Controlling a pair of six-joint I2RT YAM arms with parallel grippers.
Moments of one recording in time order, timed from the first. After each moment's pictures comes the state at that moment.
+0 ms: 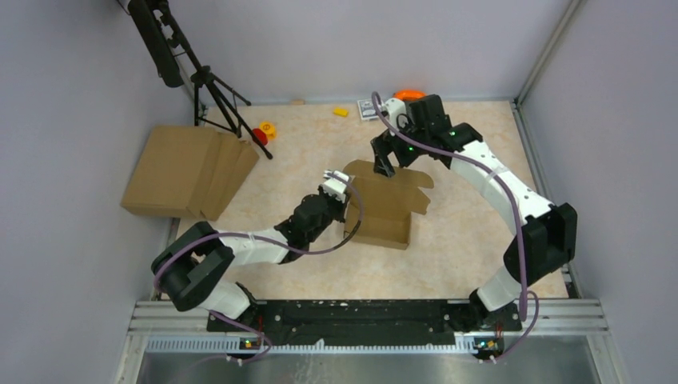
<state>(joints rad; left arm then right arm) -0.83 1.46 0.53 0.73 -0.23 -0.08 0.48 1.57 1.48 -0.66 -0.32 -0.16</state>
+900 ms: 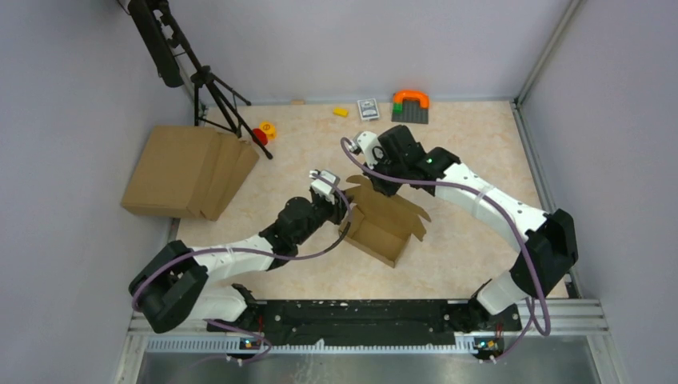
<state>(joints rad) -0.81 1.29 0.47 0.72 -0.12 -0.15 0.70 1.54 1.36 -0.69 -0.10 -0.22</state>
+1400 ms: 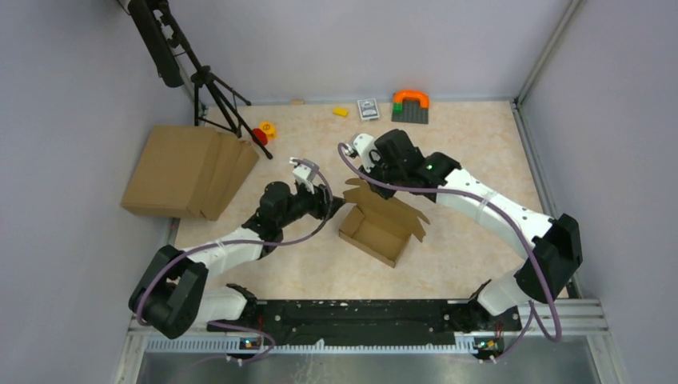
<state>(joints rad) -0.52 1.26 0.47 0.58 0.28 -0.30 0.77 1.48 1.35 -0.67 -0.03 -0.21</state>
